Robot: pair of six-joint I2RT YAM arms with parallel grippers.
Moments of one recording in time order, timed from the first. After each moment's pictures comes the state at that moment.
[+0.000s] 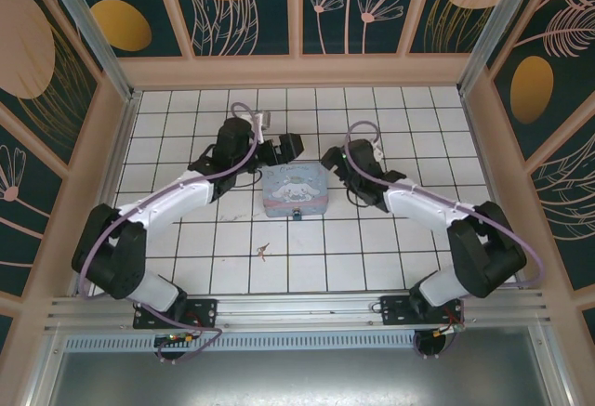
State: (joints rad) left arm -0.54 1.49 1.00 0.08 0.31 -0.73; right arm 0.55 1.46 0.86 -0.18 0.20 1.10
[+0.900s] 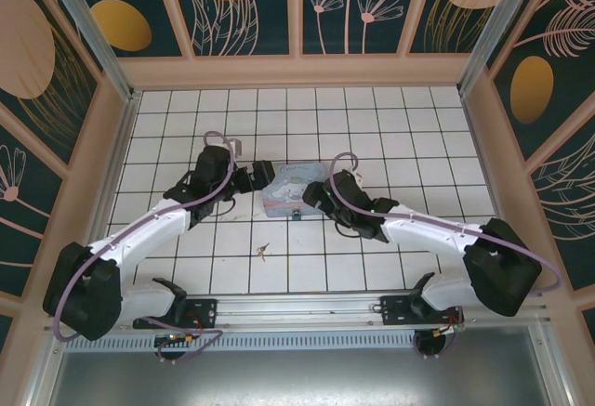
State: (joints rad) left arm -0.49 1.28 0.72 -0.08 0.18 -0.69; right arm 0.85 1.35 0.70 -0.16 0.17 1.16
